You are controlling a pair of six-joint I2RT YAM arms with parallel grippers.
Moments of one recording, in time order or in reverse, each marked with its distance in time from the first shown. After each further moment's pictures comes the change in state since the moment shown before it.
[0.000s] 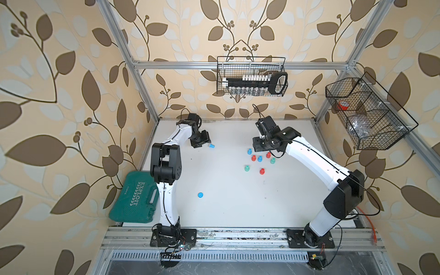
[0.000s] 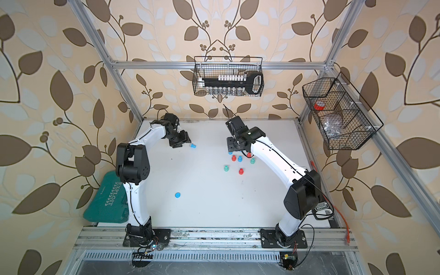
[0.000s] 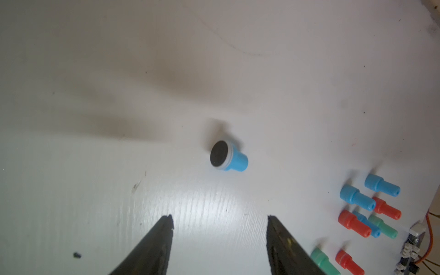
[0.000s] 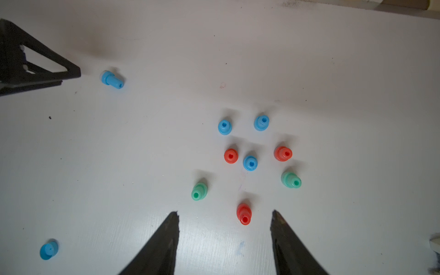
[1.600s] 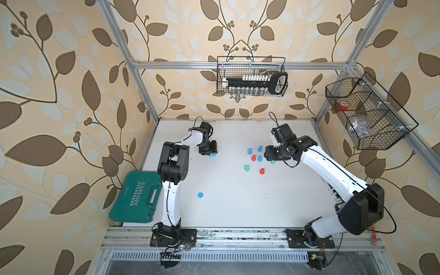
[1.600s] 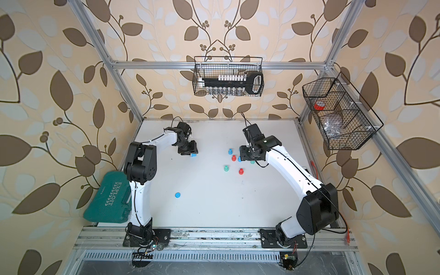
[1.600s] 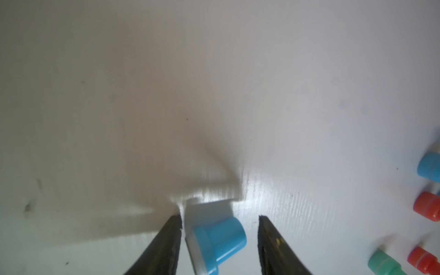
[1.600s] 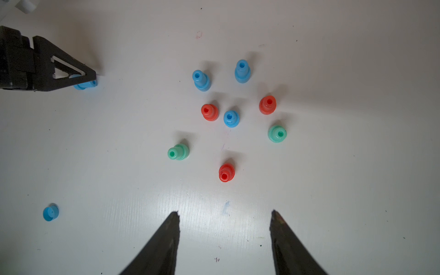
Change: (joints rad) left arm -0.129 -0.008 -0.185 0.079 -0.073 0.099; right arm -0.119 -0.196 -0.252 0.010 -0.141 -0.008
